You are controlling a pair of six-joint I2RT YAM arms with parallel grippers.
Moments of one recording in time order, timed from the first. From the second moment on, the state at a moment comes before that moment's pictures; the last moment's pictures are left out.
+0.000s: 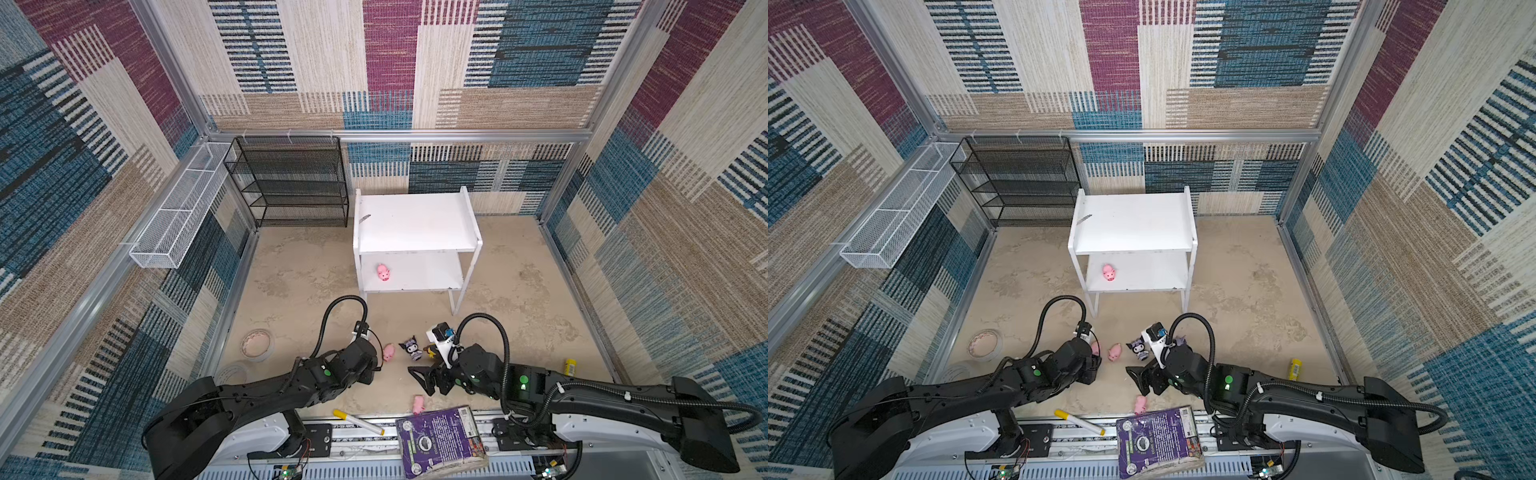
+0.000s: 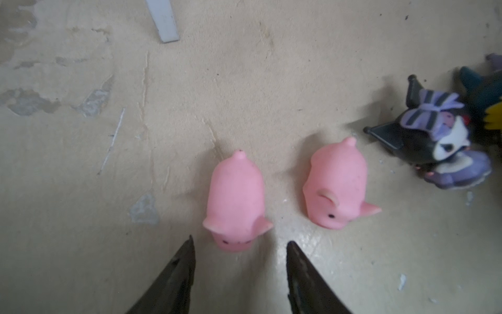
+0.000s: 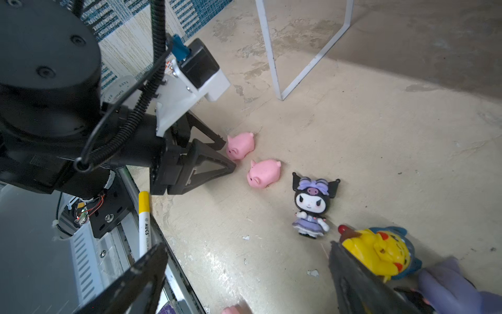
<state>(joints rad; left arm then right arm) -0.93 1.16 0.37 -0.17 -0.28 -0.57 1.20 0.91 0.42 -0.02 0.18 0.46</state>
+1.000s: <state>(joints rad) -0.92 1.16 0.35 -0.10 -0.30 -0.49 1.20 0.81 0.45 -0.08 0.28 0.45</state>
